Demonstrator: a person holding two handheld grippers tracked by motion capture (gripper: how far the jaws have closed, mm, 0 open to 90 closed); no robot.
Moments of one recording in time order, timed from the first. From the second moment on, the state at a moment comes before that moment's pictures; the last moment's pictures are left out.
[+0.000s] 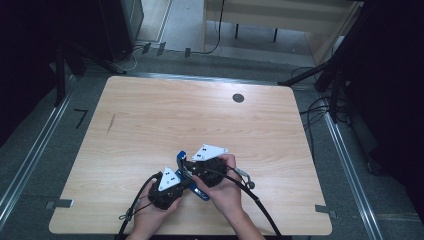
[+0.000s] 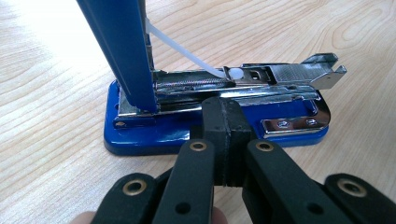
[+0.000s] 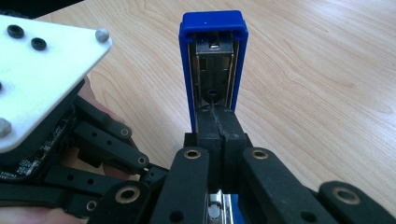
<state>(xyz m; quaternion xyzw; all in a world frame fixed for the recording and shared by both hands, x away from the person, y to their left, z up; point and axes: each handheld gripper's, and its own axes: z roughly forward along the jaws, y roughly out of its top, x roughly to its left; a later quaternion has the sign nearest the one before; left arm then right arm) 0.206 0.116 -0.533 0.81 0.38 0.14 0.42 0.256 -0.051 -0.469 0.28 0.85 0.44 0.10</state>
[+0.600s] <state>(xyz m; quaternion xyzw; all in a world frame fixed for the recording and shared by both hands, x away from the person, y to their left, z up) 0.206 0.116 -0.533 0.81 0.38 0.14 0.42 0.253 -0.056 -0.467 0.29 0.84 0.45 0.09</state>
